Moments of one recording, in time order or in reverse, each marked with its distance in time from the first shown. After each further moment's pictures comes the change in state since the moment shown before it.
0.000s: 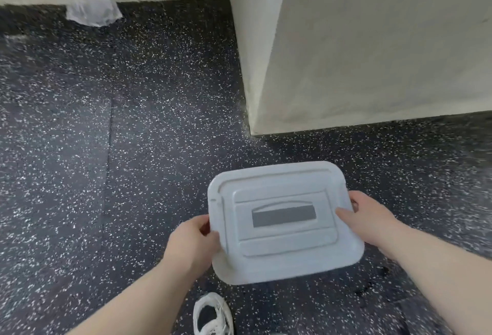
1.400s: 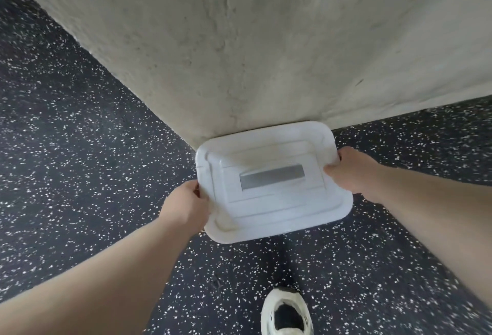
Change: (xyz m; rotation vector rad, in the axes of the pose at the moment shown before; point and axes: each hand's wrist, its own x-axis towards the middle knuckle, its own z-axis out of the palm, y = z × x) left_hand 0.310 0.138 0.164 0.154 0.077 -0.003; right_hand 0.366 -0.003 -0.055 -0.104 -0.033 0.029
